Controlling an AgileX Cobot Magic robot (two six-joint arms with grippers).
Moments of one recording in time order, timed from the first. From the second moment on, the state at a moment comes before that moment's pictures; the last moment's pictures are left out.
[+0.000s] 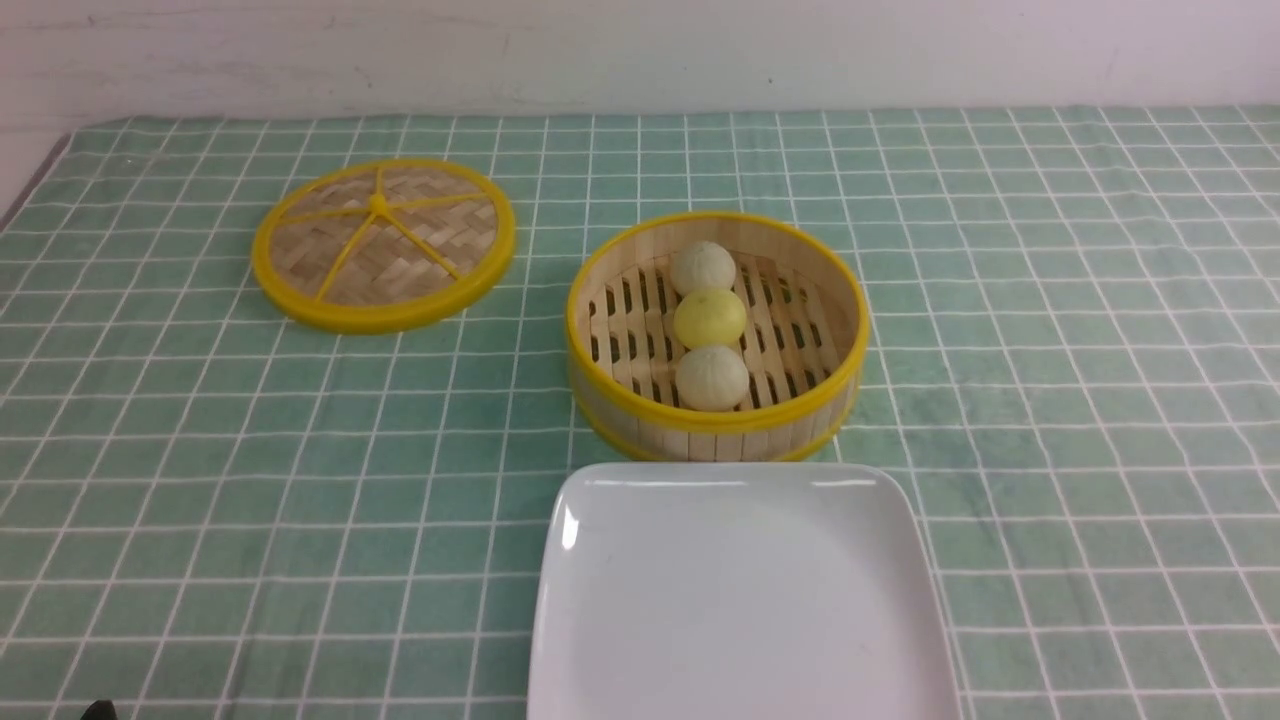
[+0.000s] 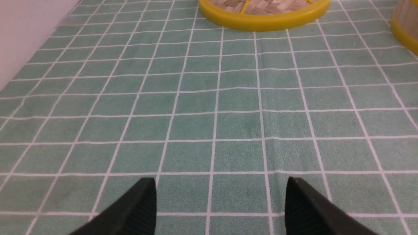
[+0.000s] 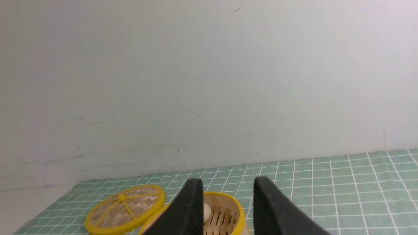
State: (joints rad) right arm 0.10 0.01 -0.56 0.35 0.51 0.00; left arm -0.06 -0.01 0.02 0.25 0.39 -0.17
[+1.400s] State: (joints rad) right arm 0.10 0.32 -0.72 0.42 0.68 -0.23; left arm -0.06 -0.01 -0.06 -0.29 0.10 -0.55
